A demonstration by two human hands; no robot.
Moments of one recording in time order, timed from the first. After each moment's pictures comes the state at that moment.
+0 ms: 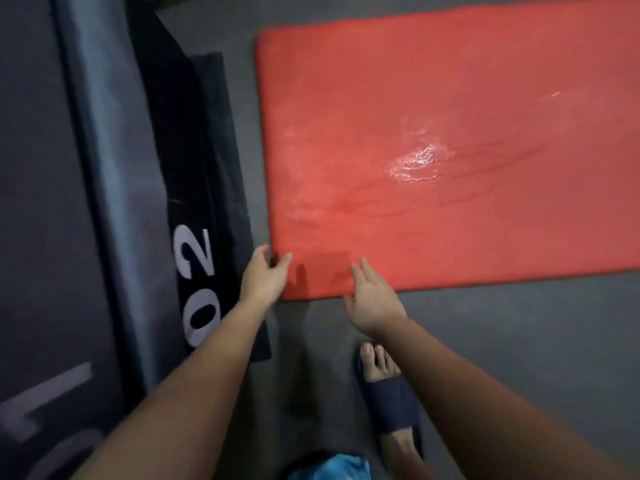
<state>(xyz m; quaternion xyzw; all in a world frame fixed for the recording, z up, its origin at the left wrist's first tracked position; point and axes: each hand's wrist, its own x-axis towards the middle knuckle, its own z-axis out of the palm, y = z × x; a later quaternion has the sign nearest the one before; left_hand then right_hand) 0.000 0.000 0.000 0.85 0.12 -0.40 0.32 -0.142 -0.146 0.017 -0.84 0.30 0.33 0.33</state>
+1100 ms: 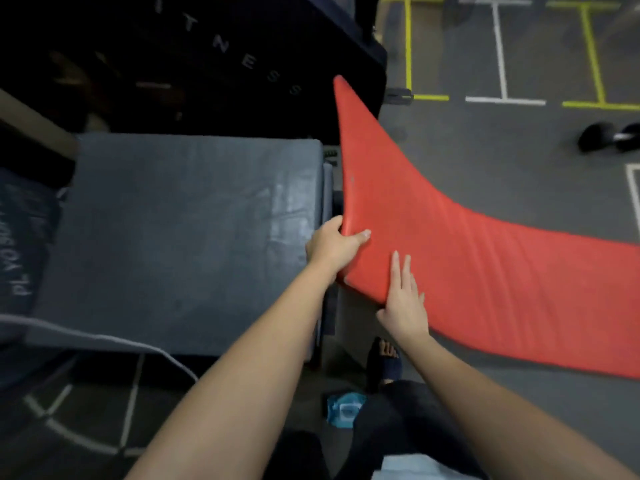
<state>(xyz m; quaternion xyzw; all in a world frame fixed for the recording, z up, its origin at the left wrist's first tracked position) 0.088 0.071 0.669 0.84 0.02 -0.32 0.44 -0.067 -0.031 0.635 -0.90 0.29 0.21 0.24</state>
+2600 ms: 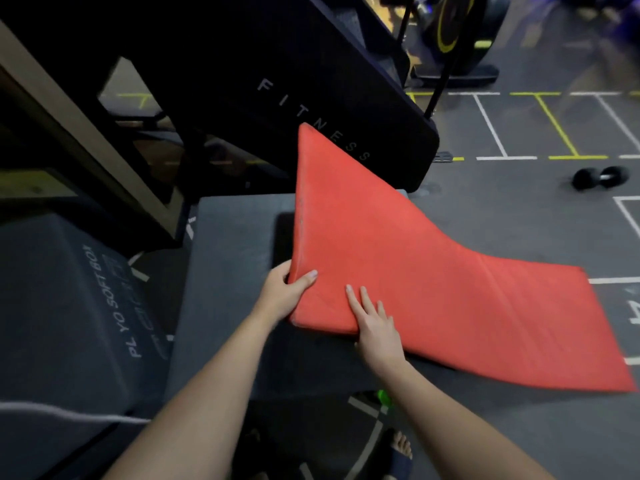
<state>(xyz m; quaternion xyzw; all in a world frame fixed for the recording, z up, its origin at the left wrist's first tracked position) 0.234 0.607 0.720 0.77 -0.10 -0.27 0.57 0.080 0.461 0.704 -0.93 0.23 0.18 0.20</state>
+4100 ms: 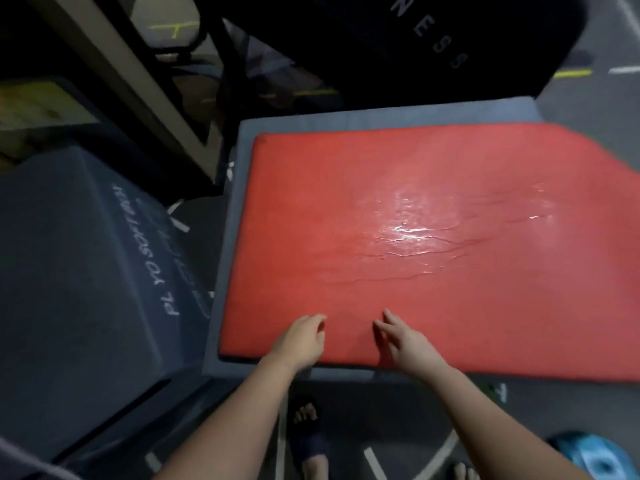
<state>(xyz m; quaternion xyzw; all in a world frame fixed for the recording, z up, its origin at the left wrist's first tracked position) 0.217 0.776 0.404 0.89 -0.18 -0.38 0.15 0.098 0.557 0.389 -0.87 0.18 0.25 0.38</state>
